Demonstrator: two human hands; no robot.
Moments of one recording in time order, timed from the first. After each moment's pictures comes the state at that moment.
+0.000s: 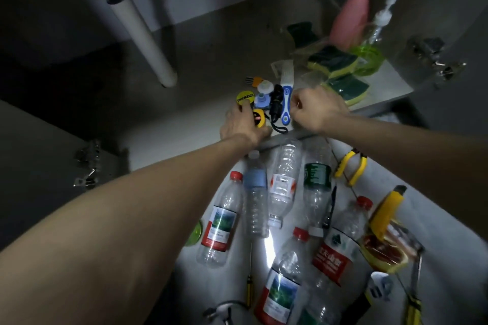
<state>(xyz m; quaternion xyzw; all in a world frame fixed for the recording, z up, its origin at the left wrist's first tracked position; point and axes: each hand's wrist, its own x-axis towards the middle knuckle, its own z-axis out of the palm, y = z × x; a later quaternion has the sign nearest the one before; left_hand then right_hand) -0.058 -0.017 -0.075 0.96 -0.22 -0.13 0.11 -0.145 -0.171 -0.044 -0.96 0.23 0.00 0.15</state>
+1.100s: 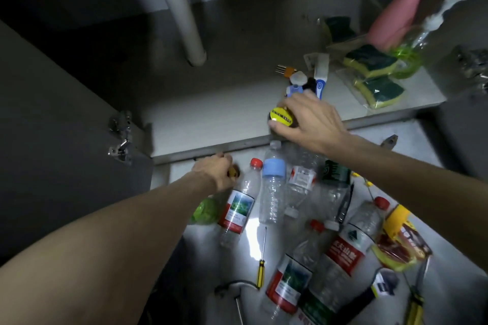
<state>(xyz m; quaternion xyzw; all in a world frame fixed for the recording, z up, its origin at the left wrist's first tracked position) -0.066 0.153 -0.116 0.91 -0.32 -0.25 -0.08 -0.141 -0.093 -0.054 -0.98 0.04 -0.08 0.16</state>
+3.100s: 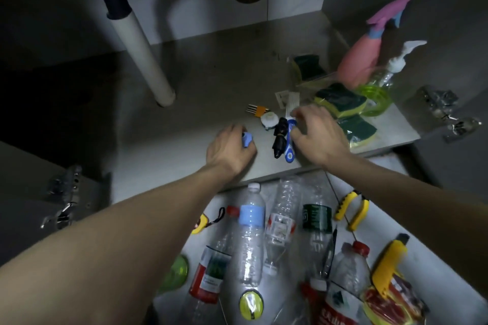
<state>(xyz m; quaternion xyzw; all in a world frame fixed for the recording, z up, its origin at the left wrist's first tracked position) -0.005 -0.003 -0.094 0.94 -0.27 -0.08 0.19 -0.109 -0.188 -0.067 -0.95 0.21 -0.10 0.20</state>
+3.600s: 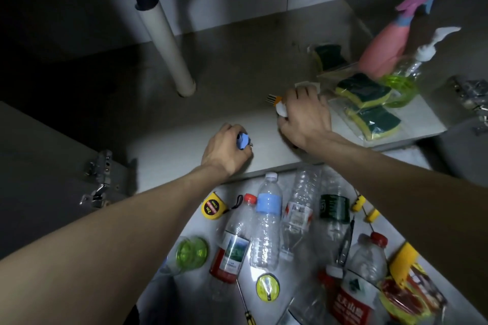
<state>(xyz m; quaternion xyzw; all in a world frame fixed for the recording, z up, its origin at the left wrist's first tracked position) -0.007 0.055 -0.081 0.93 -0.27 -0.12 0.22 -0.059 -0.137 -0.065 -0.98 0.19 -0.07 0.03</state>
